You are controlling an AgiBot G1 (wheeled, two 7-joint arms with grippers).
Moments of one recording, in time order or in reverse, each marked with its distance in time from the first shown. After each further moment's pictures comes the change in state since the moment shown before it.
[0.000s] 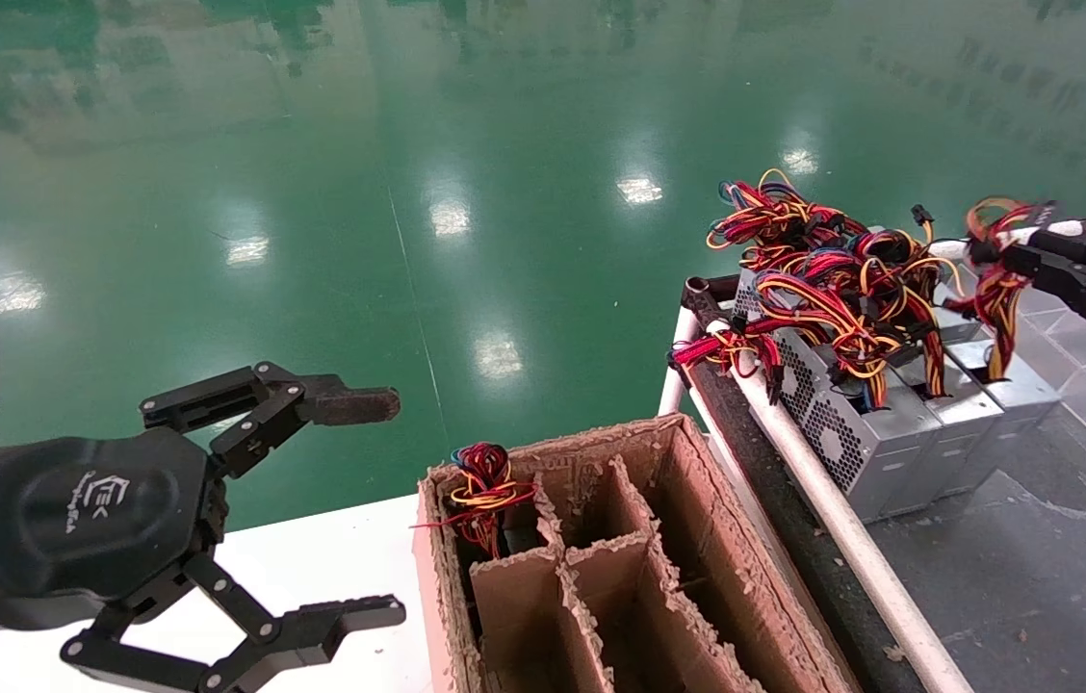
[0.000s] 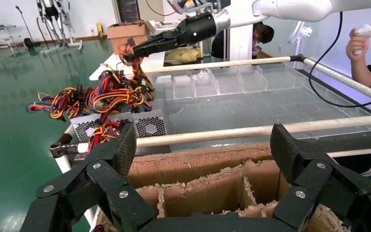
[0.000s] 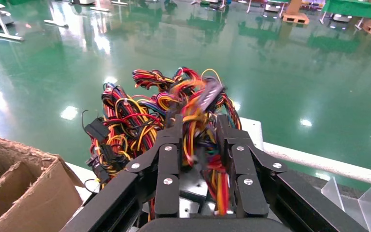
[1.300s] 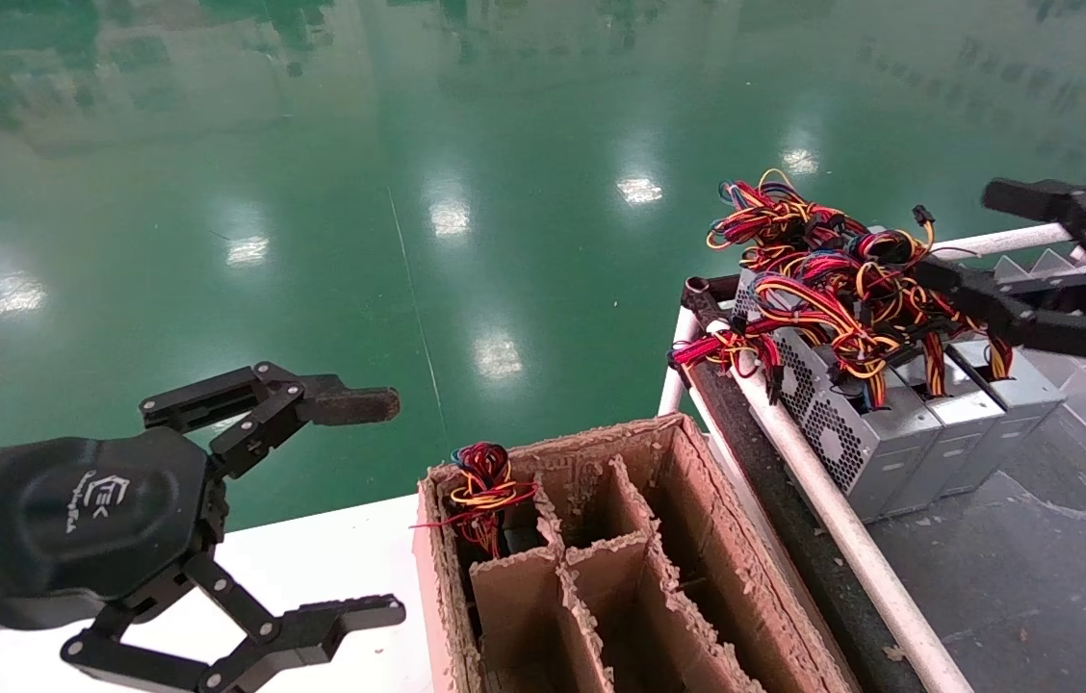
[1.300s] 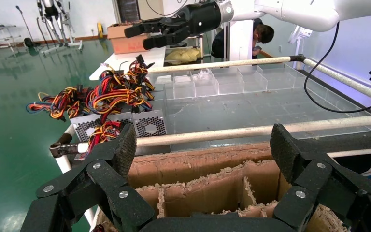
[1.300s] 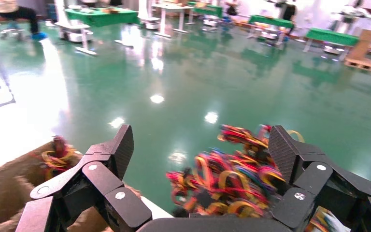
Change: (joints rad) left arm 0.000 0.000 0.001 0.001 0.000 0.000 0.001; right arm -0.177 0.004 0.017 0.421 0.166 -0.029 0.142
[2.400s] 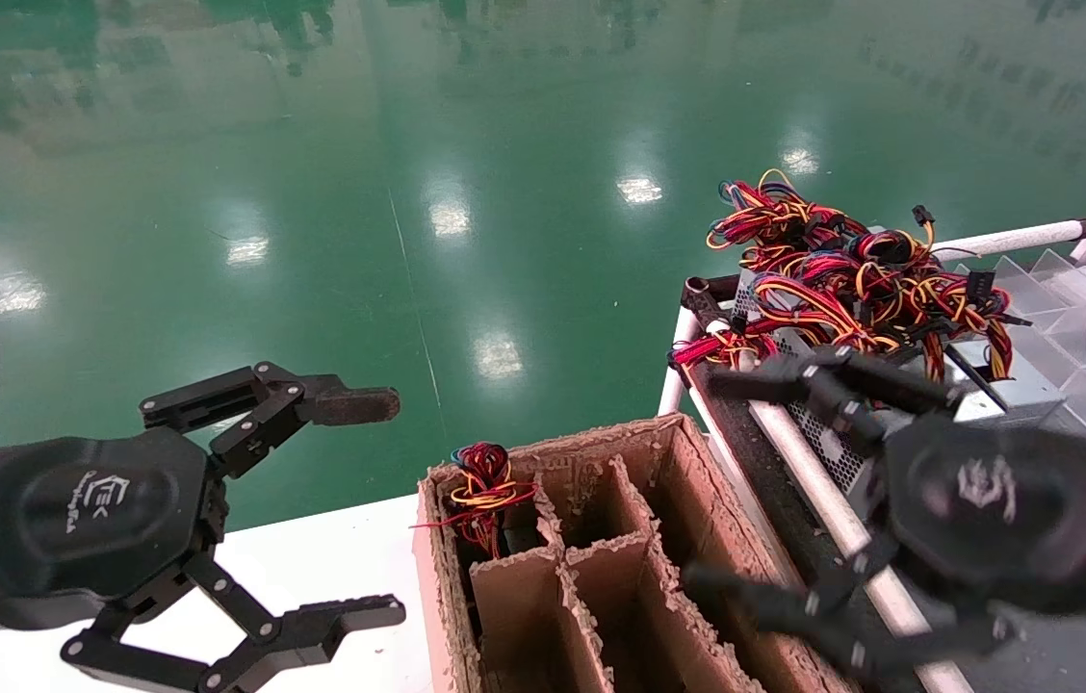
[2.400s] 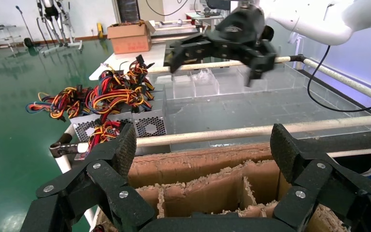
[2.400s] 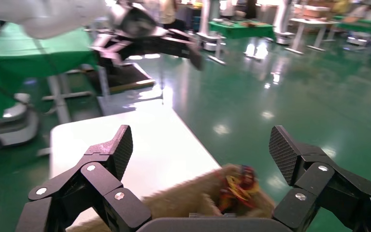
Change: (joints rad) left arm 0.000 0.000 0.001 0.000 0.000 0.000 0.000; right arm -0.264 -0.010 -0.008 0.608 0.177 -0.043 0.186
